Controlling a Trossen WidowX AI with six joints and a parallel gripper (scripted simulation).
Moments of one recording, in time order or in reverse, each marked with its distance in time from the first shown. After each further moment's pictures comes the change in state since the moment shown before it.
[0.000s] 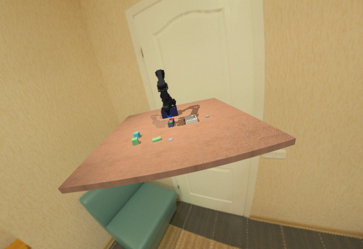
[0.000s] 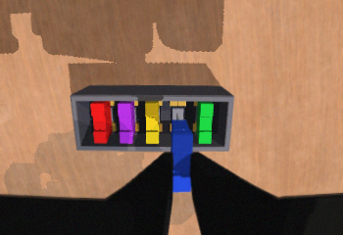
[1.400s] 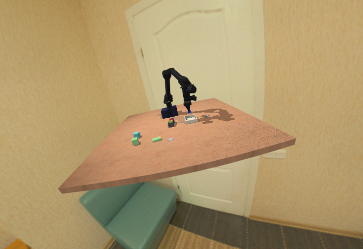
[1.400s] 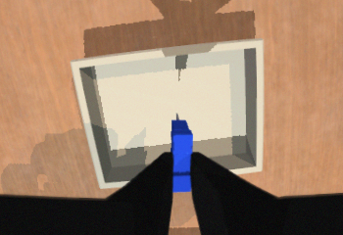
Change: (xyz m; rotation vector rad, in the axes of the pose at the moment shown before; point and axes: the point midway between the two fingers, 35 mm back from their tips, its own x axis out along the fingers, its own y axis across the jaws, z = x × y) arm 0.001 0.045 0.174 -0.004 -0.017 -0.005
